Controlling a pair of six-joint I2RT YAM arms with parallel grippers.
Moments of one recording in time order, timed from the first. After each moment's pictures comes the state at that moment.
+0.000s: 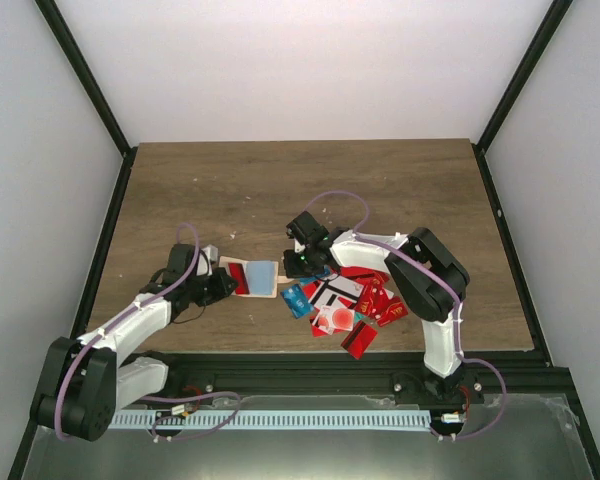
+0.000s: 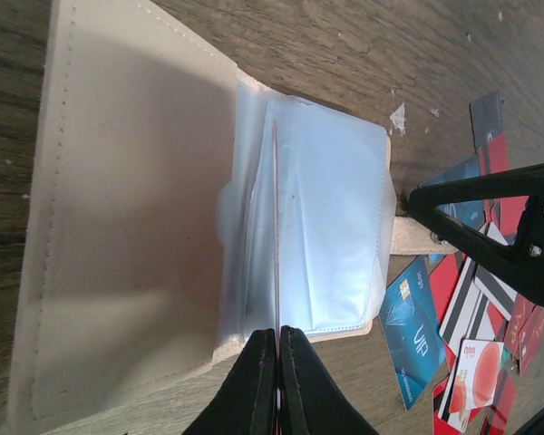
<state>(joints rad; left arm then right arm) -0.26 1.11 0.41 -0.20 0.42 -0.65 0.78 1.95 1.21 -0.33 -0.22 0.60</state>
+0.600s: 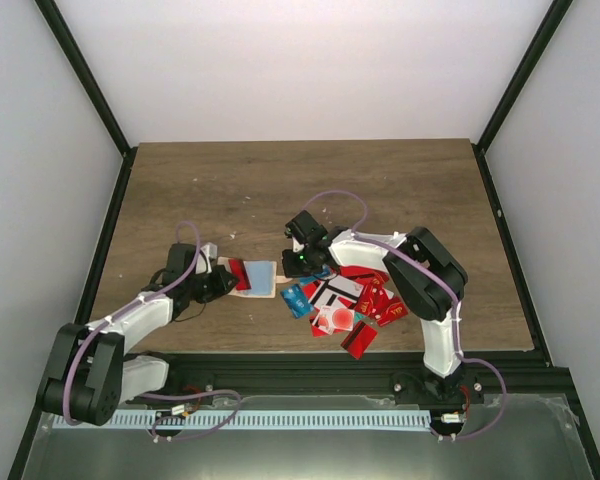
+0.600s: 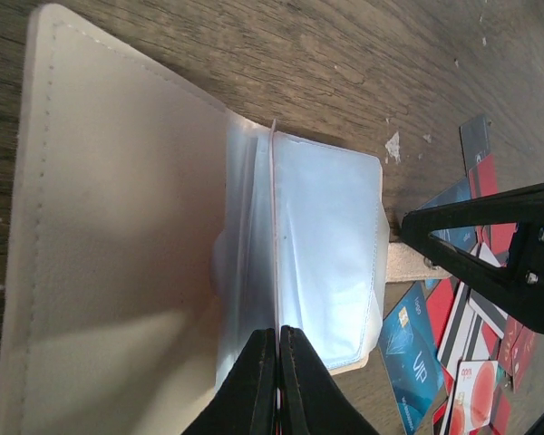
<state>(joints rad) -0.22 1.19 0.38 -0.04 0.47 -0.64 0.78 1.97 1.22 -0.33 -0.24 0.58</state>
